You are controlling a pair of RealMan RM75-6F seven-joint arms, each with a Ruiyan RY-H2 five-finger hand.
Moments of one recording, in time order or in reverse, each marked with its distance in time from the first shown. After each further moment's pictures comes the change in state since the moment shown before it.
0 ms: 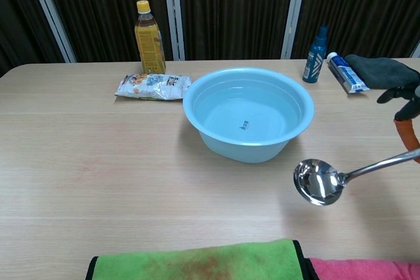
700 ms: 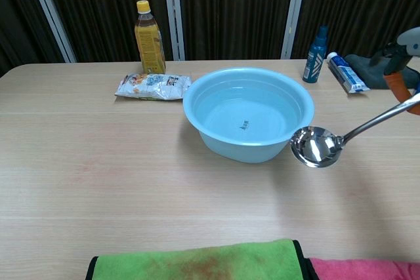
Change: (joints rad) left arm 0.003 -0.015 -0.021 0.003 -0.057 -0.007 0.033; right arm 0.259 0.164 0.120 -0.163 0.422 -0.042 -0.183
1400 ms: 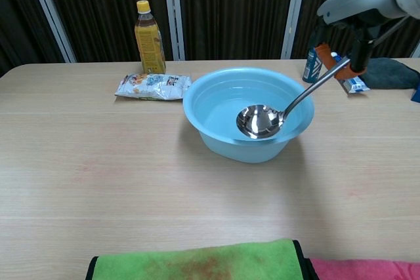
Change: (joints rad) left arm 0.000 -0.003 -0.024 0.002 -0.061 -0.017 0.007; right arm 0.414 -0.059 0.118 0.139 0.533 -0.085 -0.108
